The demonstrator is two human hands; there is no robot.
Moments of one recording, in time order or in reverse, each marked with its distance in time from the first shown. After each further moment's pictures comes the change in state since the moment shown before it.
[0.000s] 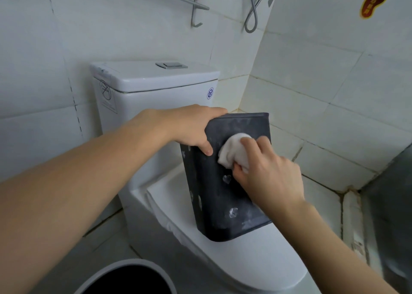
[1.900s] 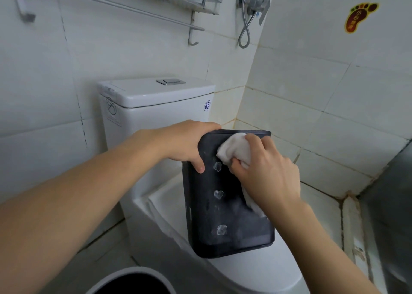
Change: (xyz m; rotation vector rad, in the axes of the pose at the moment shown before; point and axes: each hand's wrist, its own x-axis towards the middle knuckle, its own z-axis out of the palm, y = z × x) left_hand -0.028 0.013 -0.003 -0.043 -0.002 -0.010; right_hand 0.006 -0.003 -0.034 0.105 -0.130 0.202
